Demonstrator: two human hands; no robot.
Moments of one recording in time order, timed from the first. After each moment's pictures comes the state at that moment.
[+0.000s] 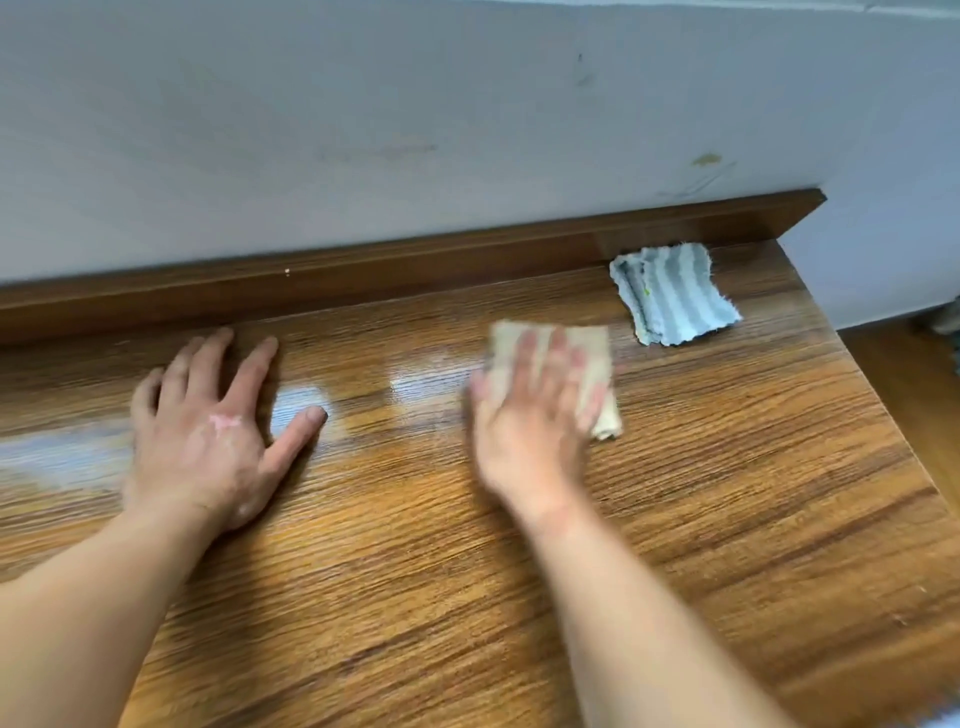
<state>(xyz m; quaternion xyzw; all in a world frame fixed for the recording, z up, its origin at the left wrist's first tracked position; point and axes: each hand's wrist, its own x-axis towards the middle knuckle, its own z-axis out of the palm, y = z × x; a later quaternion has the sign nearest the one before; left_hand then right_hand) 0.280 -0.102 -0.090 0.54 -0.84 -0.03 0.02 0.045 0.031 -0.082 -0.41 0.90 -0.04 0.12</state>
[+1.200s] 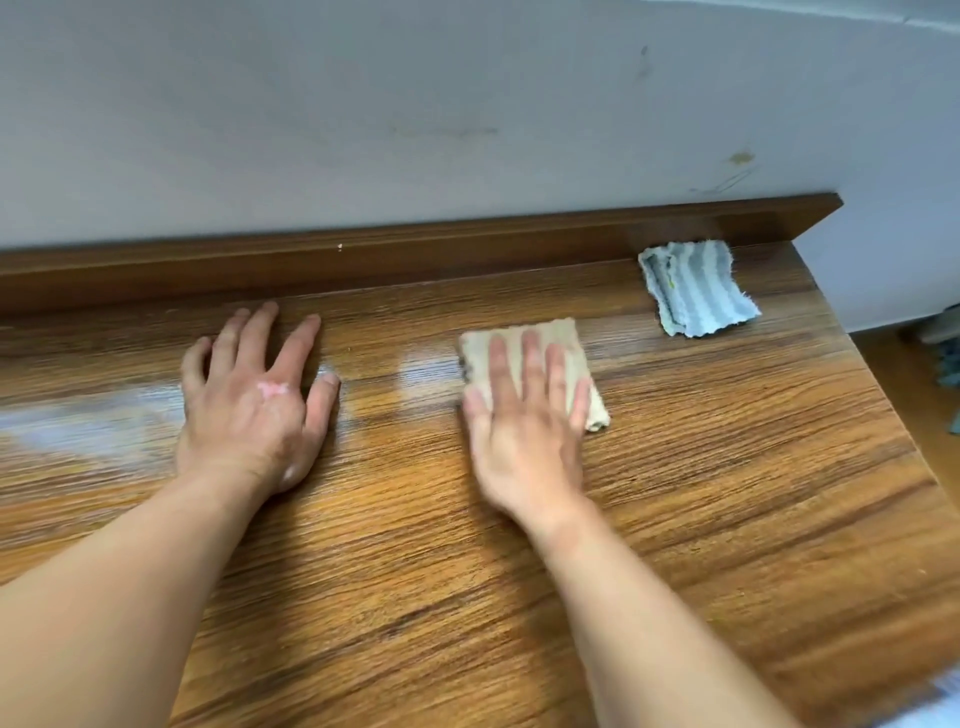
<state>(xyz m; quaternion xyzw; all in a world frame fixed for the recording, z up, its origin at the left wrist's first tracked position) 0.283 -0.105 -0.098 0.52 -0.85 -0.05 0.06 0.078 0.037 -0.073 -0.47 0.87 -0.03 0.13</state>
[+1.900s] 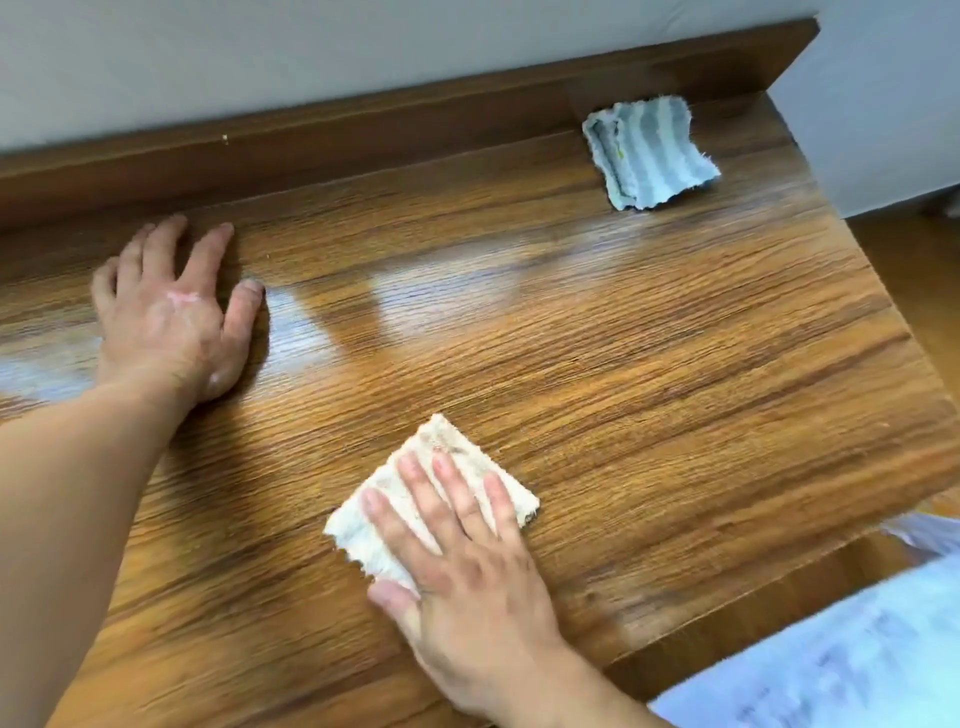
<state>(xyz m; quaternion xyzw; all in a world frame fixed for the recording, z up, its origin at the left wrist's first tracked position) 0.281 -0.104 -0.091 0.54 -0.84 -0.03 0.03 0.171 0.219 -0.072 -0.64 0.75 -0.04 0.16</state>
